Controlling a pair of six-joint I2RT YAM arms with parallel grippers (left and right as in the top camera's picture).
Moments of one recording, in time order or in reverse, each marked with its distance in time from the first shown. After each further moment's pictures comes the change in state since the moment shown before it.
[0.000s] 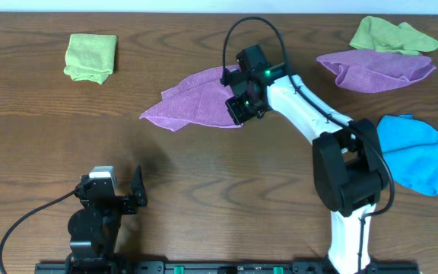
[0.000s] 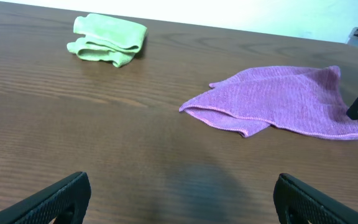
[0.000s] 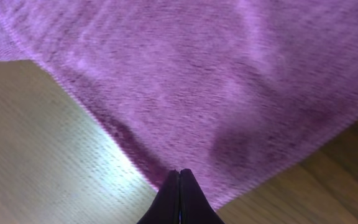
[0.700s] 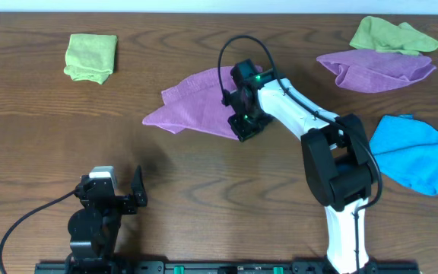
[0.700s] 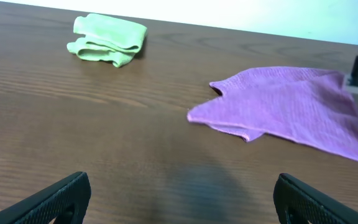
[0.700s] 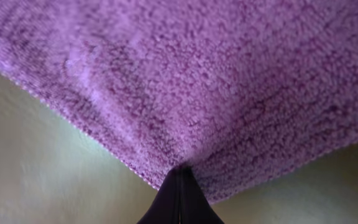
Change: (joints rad) left arm 0.000 0.000 0.000 0.000 0.000 0.000; right arm 0.019 0.064 -0.001 -0.225 0.105 -0.001
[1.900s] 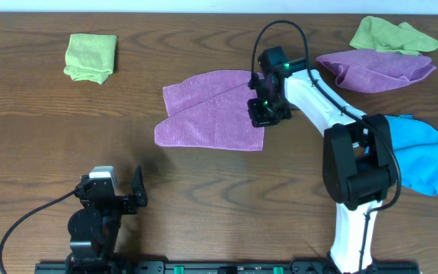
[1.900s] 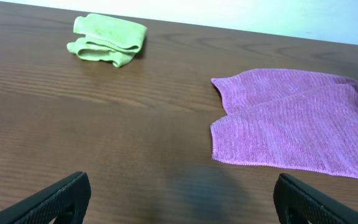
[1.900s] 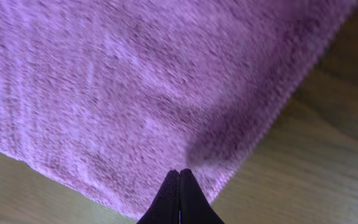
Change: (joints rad) left arm 0.000 0.000 0.000 0.000 0.000 0.000; right arm -0.129 -0.047 -0.003 0.050 -0.075 0.180
